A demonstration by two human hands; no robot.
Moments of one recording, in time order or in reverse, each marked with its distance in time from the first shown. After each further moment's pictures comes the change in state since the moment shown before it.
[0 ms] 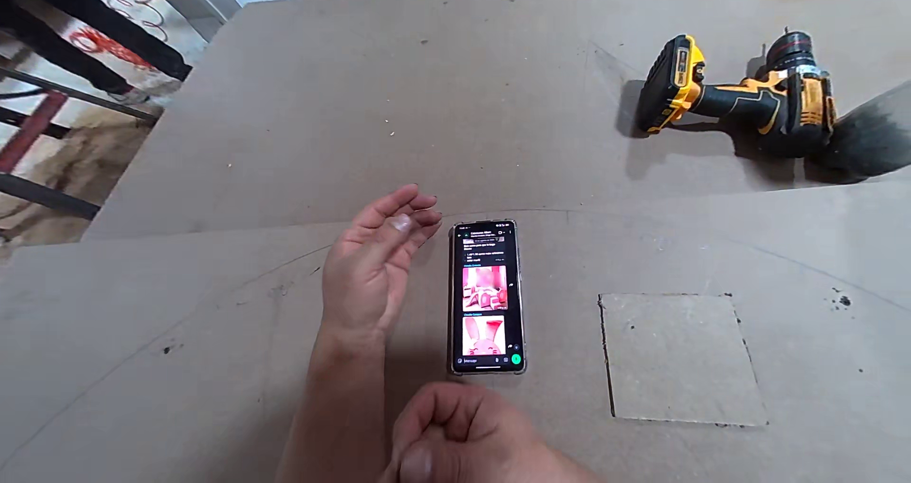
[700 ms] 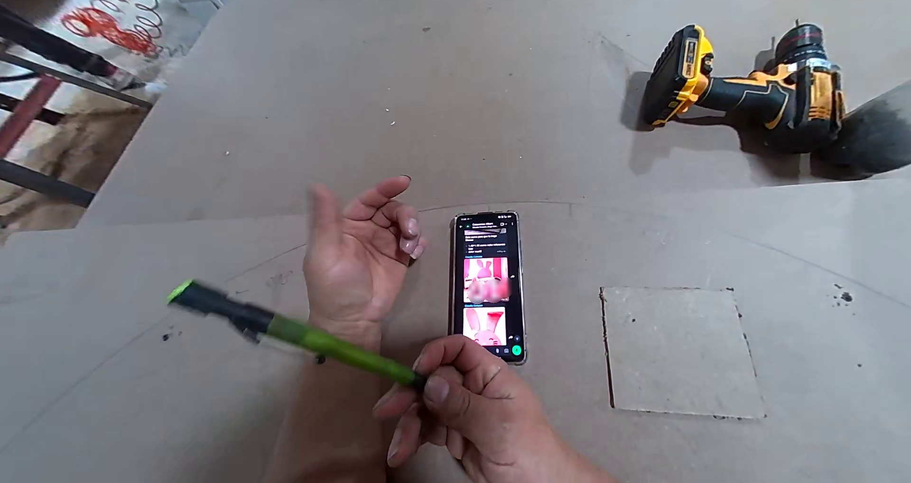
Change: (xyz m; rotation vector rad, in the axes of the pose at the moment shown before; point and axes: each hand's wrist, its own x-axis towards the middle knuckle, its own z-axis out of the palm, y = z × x) left_hand 0.000 0.002 -0.009 -0.152 -0.070 -0.016; right_hand 0.006 0.003 -0.006 0.061 0.134 -0.168
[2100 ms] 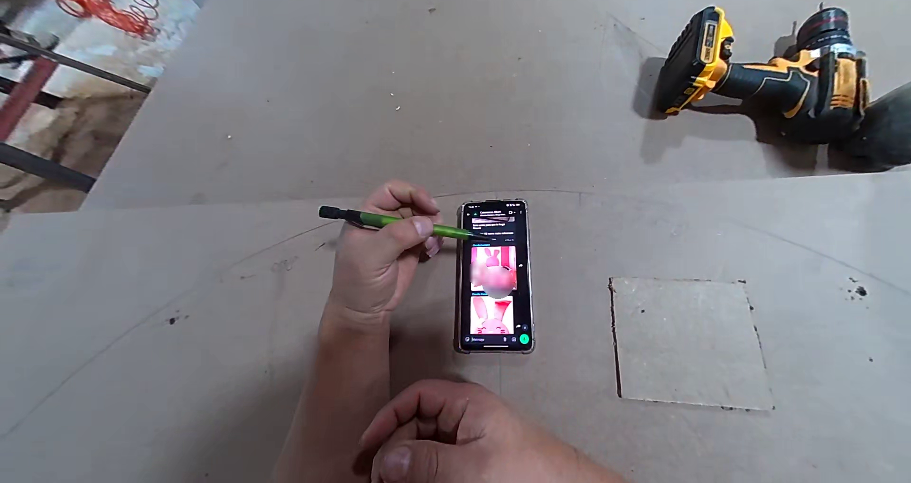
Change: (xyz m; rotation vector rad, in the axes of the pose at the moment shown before) left_hand -0.002 -0.008 -0.002 0.097 -0.149 0.079; right_hand -0.006 0.002 0.007 -0.409 -0.143 0.293
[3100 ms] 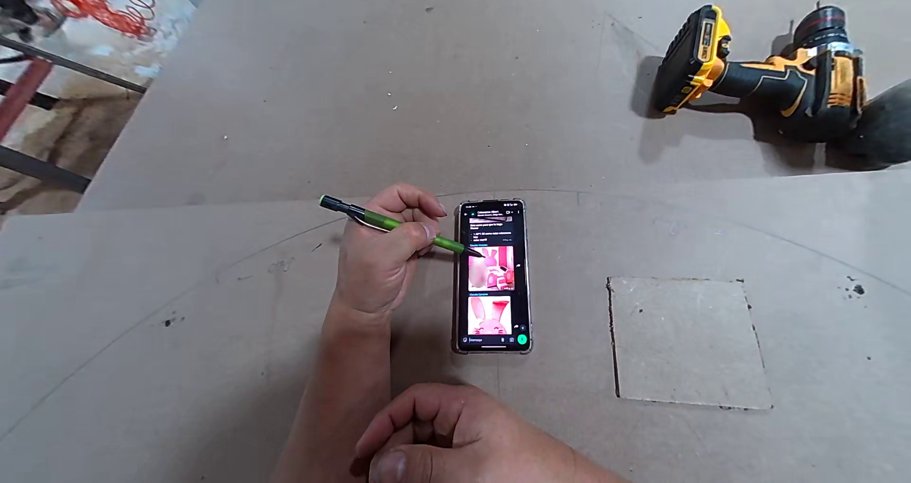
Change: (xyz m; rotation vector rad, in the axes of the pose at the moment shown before) left_hand 0.000 -0.001 0.006 0.135 0.055 -0.014; right_hand 0.000 0.001 -0.001 -0.017 0.002 0.029
